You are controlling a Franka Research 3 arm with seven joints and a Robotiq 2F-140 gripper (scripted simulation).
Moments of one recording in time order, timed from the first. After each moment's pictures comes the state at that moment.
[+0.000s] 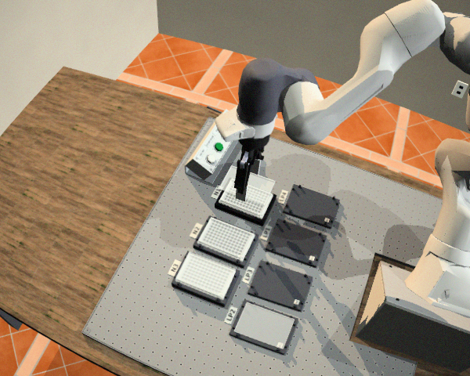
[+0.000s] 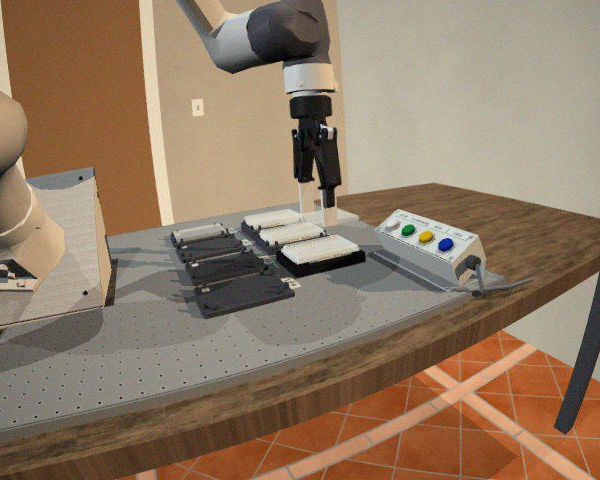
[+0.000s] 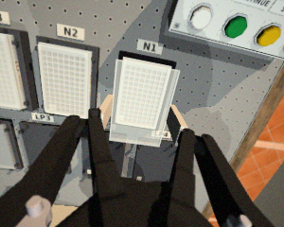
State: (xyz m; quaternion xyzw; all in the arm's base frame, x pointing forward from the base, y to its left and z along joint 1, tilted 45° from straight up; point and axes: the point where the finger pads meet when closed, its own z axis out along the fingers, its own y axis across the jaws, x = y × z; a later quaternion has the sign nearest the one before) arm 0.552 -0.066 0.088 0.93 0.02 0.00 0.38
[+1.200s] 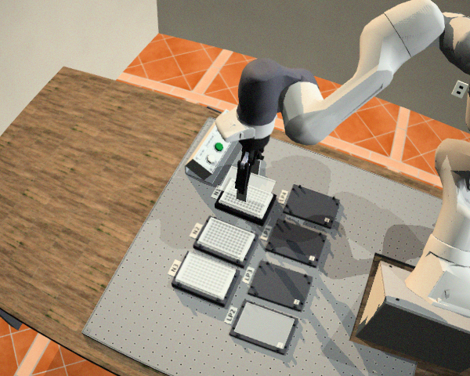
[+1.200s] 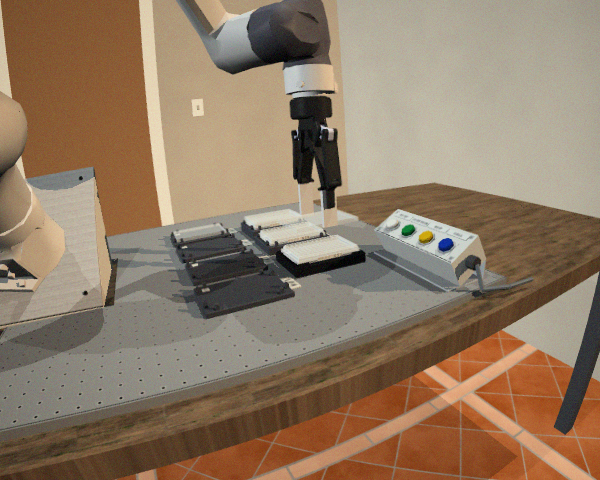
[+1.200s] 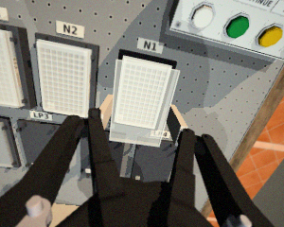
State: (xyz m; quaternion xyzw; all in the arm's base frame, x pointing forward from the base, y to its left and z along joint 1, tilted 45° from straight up) arm 0.550 -0.067 0.087 0.92 0.02 0.00 0.38
